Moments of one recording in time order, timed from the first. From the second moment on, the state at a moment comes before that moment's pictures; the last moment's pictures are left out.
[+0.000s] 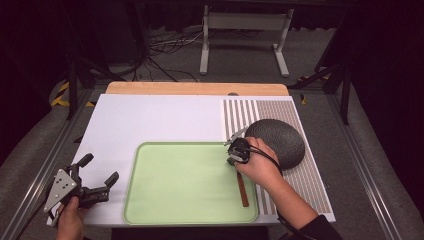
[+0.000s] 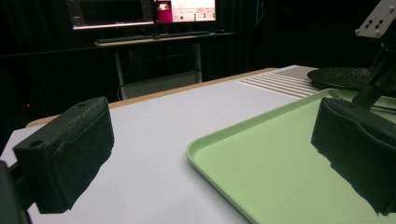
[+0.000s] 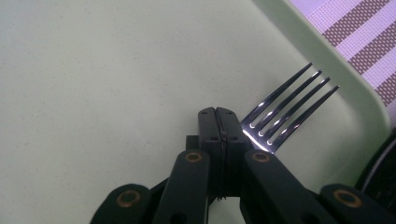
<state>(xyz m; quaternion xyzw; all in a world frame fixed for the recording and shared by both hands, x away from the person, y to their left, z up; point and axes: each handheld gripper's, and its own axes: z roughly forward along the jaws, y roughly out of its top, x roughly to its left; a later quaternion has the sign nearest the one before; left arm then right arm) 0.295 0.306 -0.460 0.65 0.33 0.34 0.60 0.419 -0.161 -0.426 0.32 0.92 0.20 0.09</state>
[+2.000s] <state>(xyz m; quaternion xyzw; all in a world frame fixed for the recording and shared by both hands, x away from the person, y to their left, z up) 0.295 0.305 -0.460 0.65 0.33 0.34 0.60 0.384 -0.219 -0.369 0.24 0.84 0.46 0.17</state>
